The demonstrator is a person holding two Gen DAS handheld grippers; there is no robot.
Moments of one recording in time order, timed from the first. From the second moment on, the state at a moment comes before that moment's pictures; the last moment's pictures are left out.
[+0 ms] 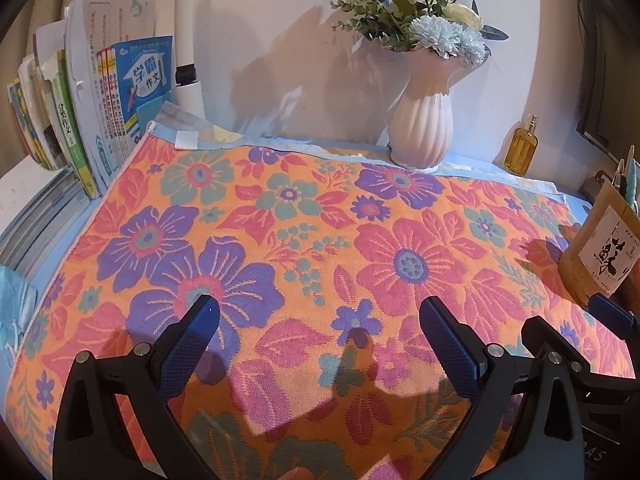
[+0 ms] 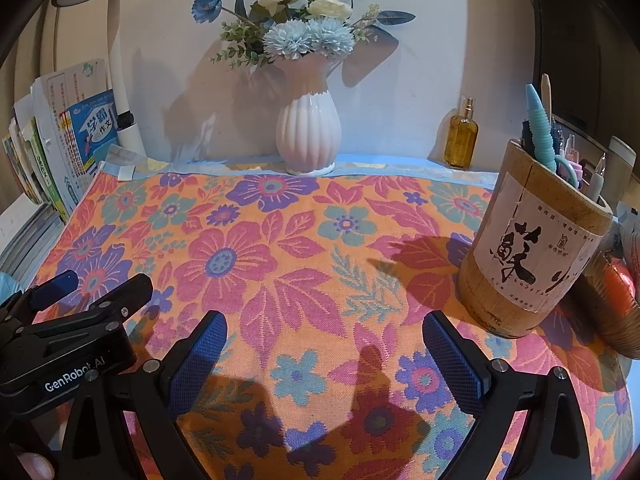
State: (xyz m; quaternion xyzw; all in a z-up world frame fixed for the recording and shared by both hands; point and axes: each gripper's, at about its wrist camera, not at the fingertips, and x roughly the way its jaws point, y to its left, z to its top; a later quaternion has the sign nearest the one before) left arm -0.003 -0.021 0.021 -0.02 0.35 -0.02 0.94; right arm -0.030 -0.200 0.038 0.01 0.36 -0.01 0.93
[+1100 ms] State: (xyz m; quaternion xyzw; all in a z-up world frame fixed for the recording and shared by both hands) left arm 0.002 -0.019 0.017 -0.02 0.36 -0.02 0.93; right arm -0.026 -0.201 0.034 0.00 0.37 0.00 0.93
